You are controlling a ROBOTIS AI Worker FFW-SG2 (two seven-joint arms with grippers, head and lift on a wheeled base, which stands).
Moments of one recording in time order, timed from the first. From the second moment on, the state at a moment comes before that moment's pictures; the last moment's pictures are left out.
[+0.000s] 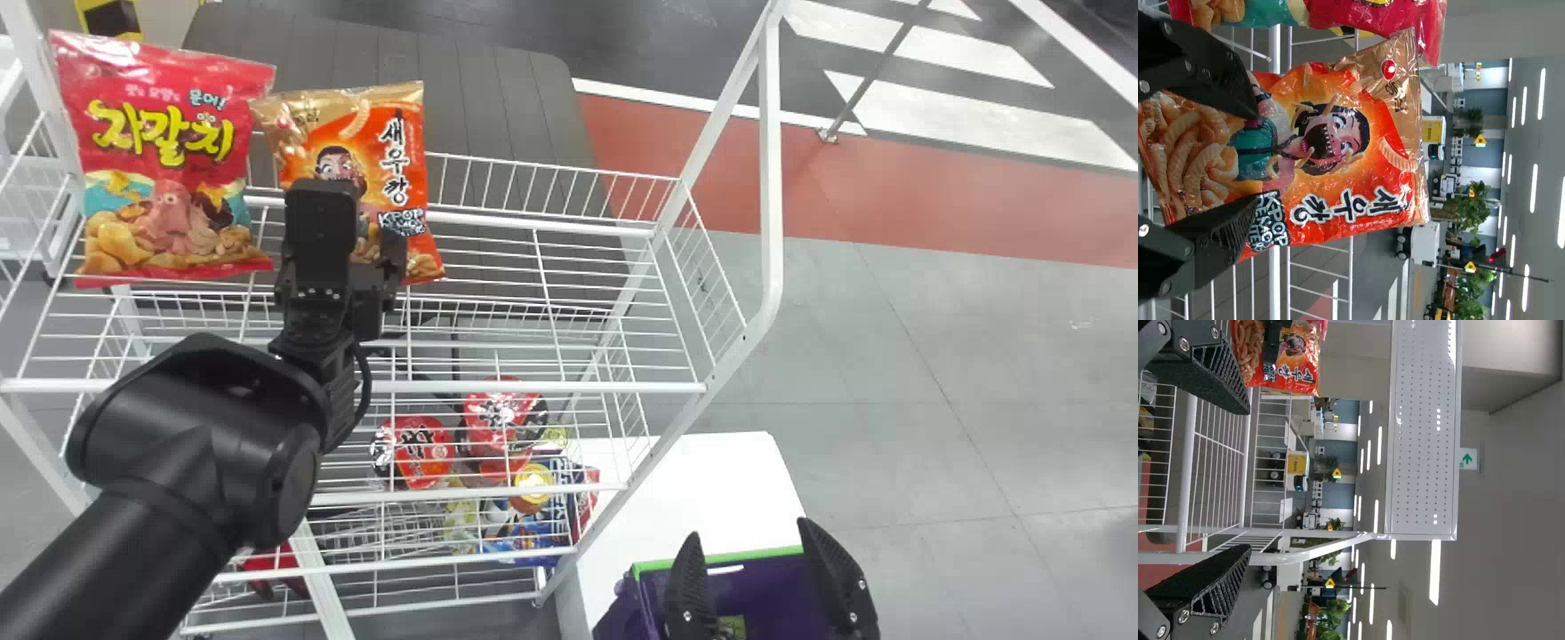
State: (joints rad) left arm -0.29 0.00 -0.58 -1.25 0.33 0.20 0.45; right arm 0.88 -0.27 0.04 -1.66 -0.07 -1.02 -0.16
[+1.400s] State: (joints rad) left arm -0.18 0.00 -0.60 -1.35 0.12 0.18 0.45; right arm 0.87 -0.27 0.07 -1.62 -0.06 -1.12 -0.16
